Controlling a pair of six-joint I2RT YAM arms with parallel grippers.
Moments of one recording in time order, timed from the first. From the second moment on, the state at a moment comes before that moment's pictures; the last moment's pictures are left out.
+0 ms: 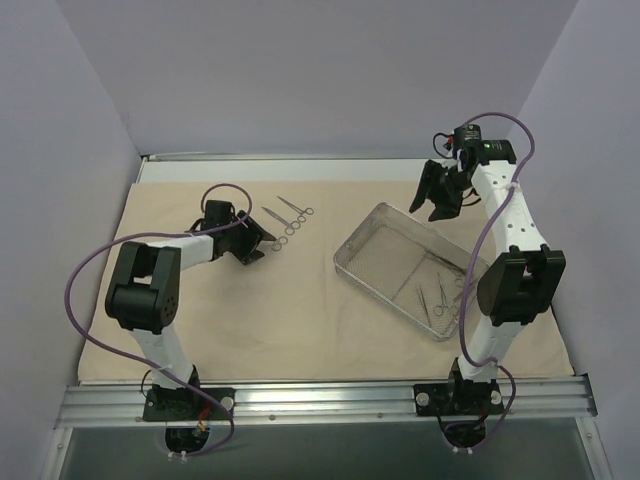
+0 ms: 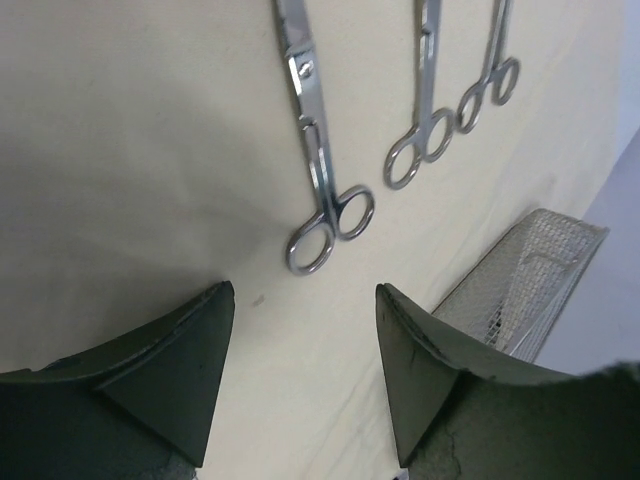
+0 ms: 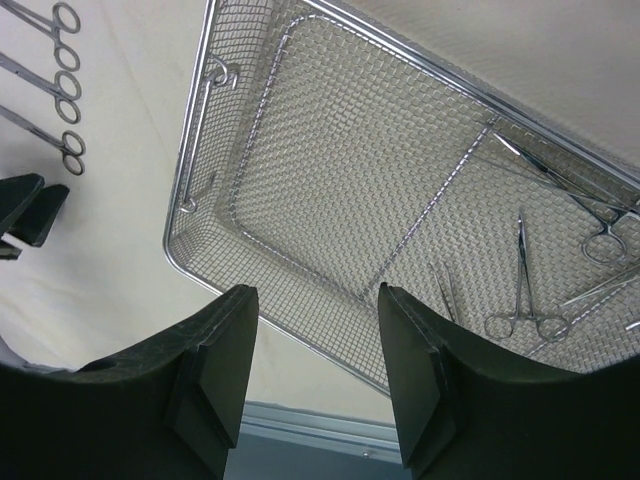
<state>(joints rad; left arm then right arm) -0.19 1.85 0.98 0.06 0.30 -1.06 0.03 1.82 1.82 -1.18 -0.24 0.38</state>
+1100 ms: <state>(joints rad) -0.17 1.58 1.20 -0.37 0.51 -0.43 -0.06 1.71 1.22 -1.00 0.02 0.26</state>
